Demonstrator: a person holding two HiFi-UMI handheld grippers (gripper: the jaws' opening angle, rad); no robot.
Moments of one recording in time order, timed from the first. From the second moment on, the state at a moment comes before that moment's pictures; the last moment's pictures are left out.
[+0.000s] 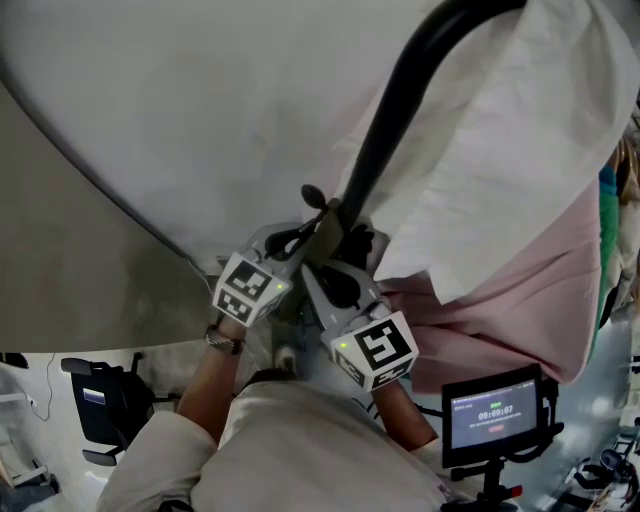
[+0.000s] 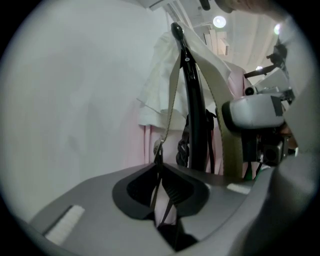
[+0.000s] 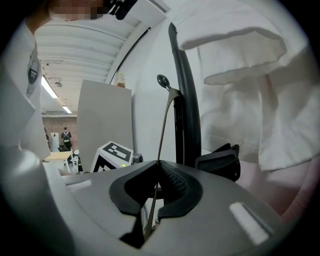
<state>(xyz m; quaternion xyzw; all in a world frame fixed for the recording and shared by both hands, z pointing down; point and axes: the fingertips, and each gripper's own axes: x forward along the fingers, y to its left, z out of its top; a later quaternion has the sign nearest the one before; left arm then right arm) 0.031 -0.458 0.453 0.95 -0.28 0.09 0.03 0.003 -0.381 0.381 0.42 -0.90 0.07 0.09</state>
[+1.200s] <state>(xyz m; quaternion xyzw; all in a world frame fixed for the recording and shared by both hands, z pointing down) -0.003 -0.466 0.423 0.94 -0.34 0.04 0.05 -0.005 -0.383 0.339 0.38 -0.92 0.06 0.05</state>
